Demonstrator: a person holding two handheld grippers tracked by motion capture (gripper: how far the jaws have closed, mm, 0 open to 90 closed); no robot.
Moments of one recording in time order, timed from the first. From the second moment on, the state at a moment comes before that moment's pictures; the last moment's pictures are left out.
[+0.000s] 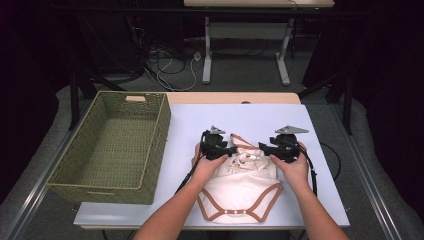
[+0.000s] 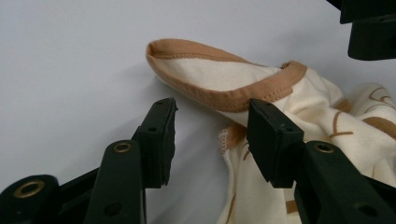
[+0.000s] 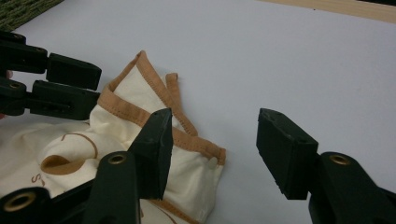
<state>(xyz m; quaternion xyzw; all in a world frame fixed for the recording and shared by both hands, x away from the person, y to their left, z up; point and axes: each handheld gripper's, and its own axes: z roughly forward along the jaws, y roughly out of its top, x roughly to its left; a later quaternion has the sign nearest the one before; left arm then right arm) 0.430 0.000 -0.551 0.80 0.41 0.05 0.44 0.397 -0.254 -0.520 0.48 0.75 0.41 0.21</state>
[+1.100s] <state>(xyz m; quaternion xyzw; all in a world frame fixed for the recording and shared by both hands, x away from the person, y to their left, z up) 0.429 -0.007 -0.555 0.81 0.41 0.03 0.41 0.411 -0.244 -0.551 0.48 0.79 0.35 0.16</state>
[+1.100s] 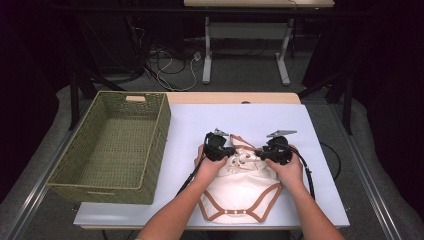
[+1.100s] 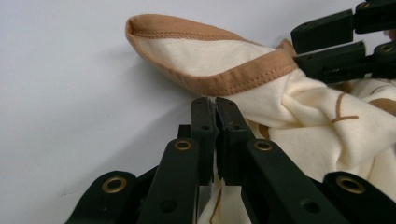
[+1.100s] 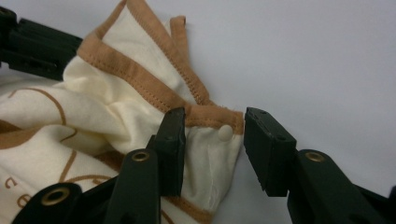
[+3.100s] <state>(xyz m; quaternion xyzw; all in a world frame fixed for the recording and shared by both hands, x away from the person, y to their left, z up) 0.344 0.108 -0.507 0.76 0.43 0.08 0.49 0.369 -0.270 -0.503 0.47 0.76 0.42 0.19</state>
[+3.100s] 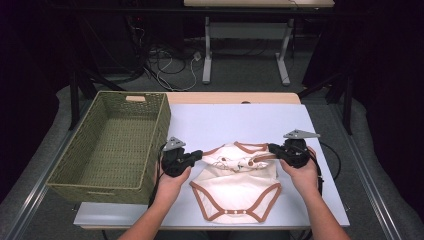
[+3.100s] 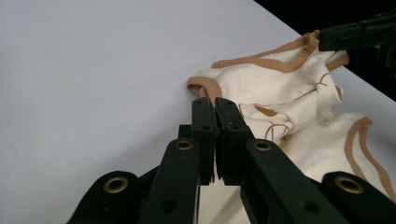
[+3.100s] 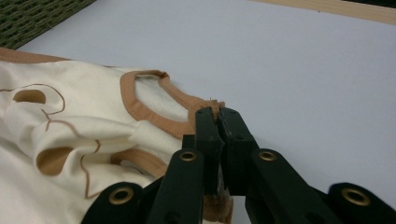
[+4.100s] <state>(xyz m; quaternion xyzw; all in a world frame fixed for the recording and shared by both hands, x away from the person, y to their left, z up) 0.279 0.095 -0.544 0.80 0.38 0.02 0.46 0.335 -0.277 -0.521 0.45 0.81 0.35 0.16</state>
